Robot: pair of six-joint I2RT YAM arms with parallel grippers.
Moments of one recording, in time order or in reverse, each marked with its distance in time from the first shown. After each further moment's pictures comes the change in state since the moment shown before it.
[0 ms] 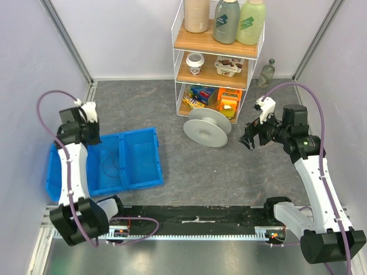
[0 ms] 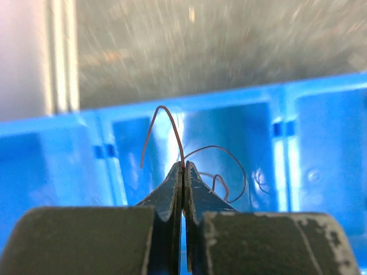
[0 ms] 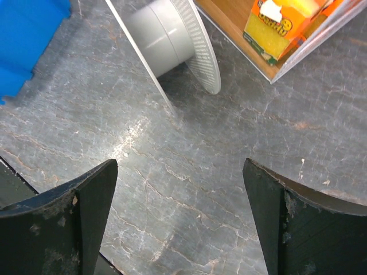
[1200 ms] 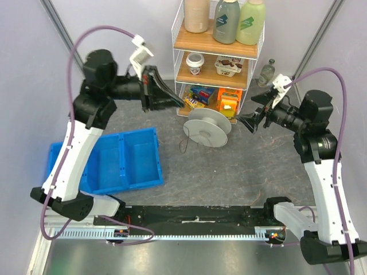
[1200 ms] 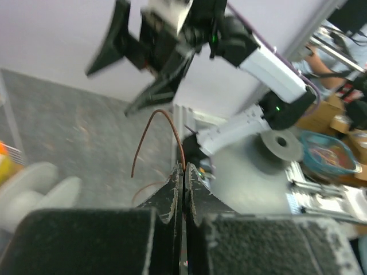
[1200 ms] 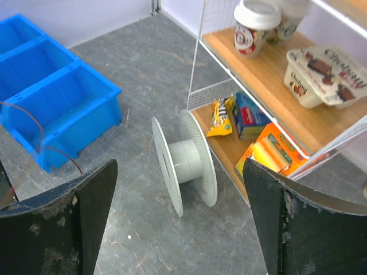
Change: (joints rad) left arm -0.763 0.201 0.927 0.273 1.015 -0.629; right arm 0.003 0.013 0.252 0.216 -0.242 0.079
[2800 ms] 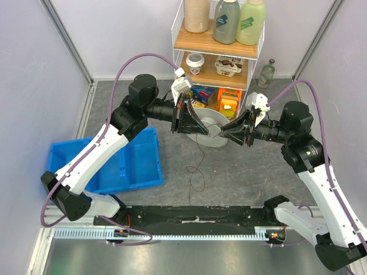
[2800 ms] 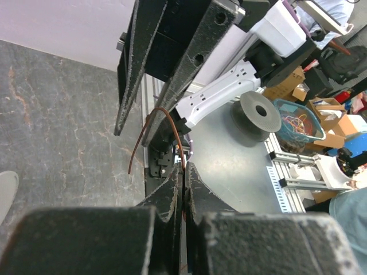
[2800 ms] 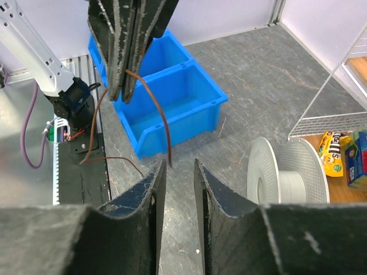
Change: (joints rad) left arm -0.259 0.011 -0.379 0.173 -0.071 0.038; right arm 0.286 -0.080 -0.127 0.097 -0.128 0.094
